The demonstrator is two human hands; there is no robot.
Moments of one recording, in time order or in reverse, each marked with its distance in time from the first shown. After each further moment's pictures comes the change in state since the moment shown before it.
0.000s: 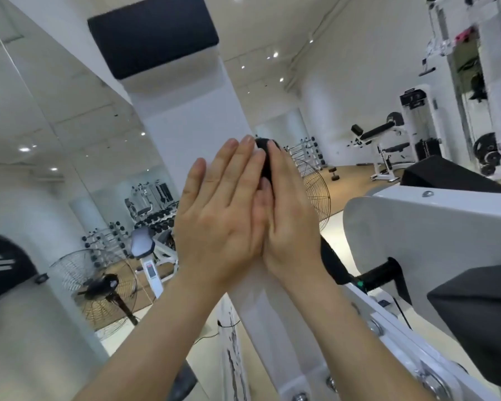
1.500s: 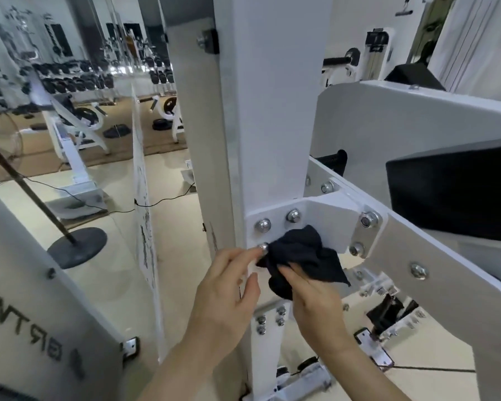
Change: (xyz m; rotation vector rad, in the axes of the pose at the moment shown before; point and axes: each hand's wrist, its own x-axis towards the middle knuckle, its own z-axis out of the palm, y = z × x) left_hand -0.278 0.130 -0.084 -1.018 -0.621 -0.905; right_hand -0.293 0.027 -0.140 -0.646 -0.569 -0.066
